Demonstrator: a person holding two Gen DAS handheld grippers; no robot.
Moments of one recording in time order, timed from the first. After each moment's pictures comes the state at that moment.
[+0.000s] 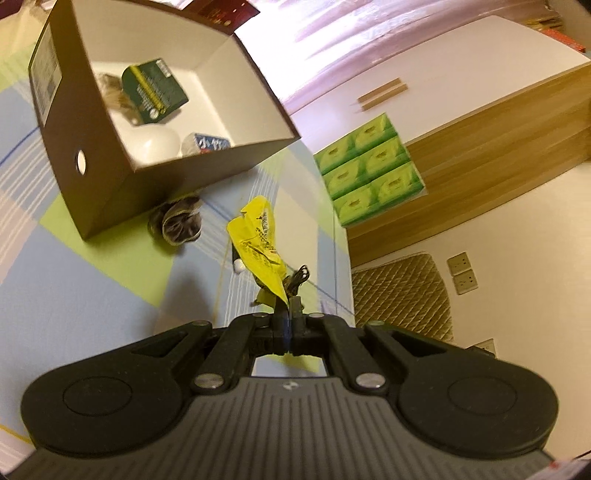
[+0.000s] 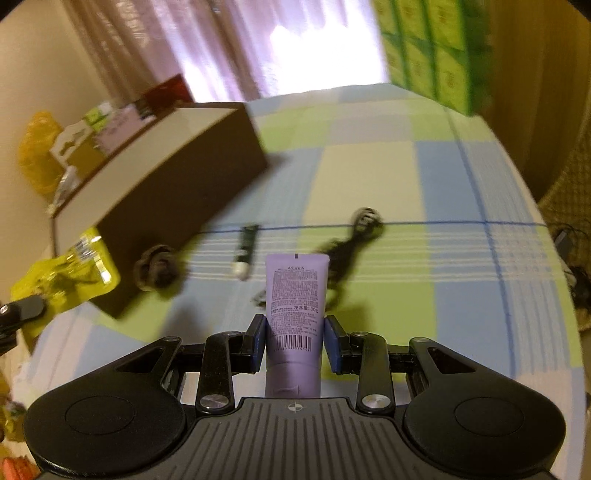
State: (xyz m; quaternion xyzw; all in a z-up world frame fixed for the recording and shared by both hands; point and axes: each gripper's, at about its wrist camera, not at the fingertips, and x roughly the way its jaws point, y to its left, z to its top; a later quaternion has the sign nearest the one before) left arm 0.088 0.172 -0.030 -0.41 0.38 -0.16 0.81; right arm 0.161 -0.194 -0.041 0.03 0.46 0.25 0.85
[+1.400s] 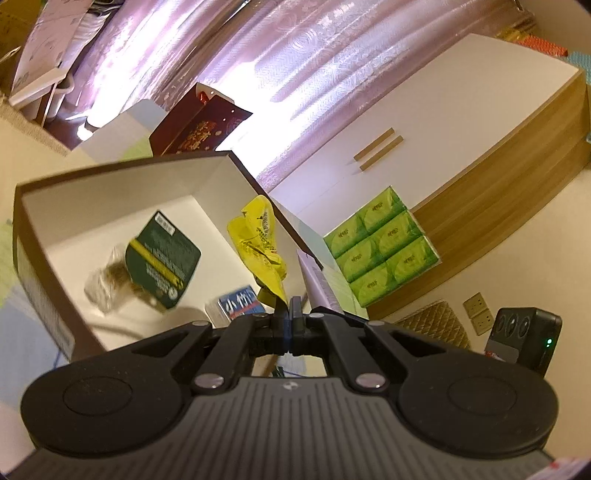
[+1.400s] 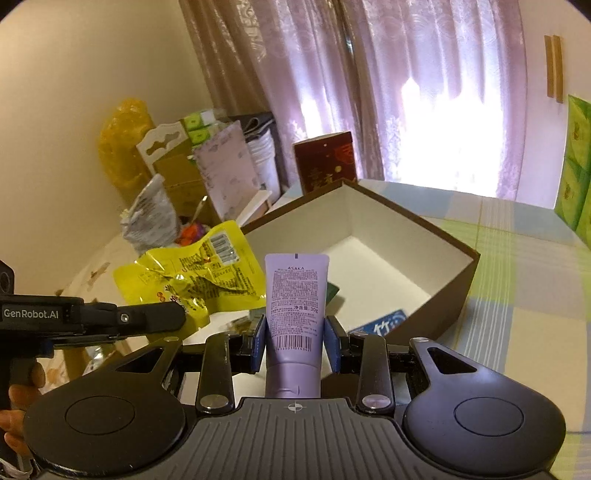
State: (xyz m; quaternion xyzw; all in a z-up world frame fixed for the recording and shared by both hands) left arm 0.212 0.282 0.012 -0.35 0.32 -0.15 0.87; right arm 0.240 0.039 0.016 -0.02 0.37 0.37 0.85
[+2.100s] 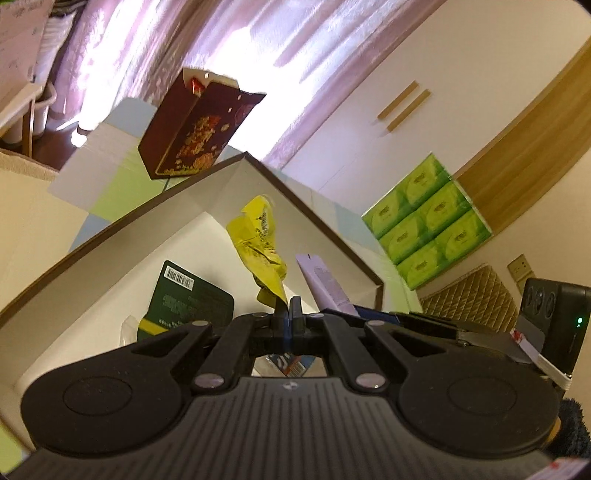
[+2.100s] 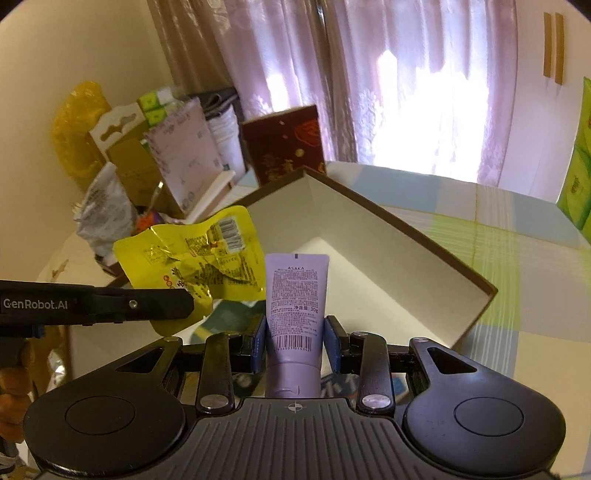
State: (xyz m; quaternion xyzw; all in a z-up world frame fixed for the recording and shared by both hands) left arm 0.346 0.289 -0.018 -0.27 0.40 -0.16 0.86; right arm 0.336 0.082 -0.020 -0.05 0.42 0.33 0.85
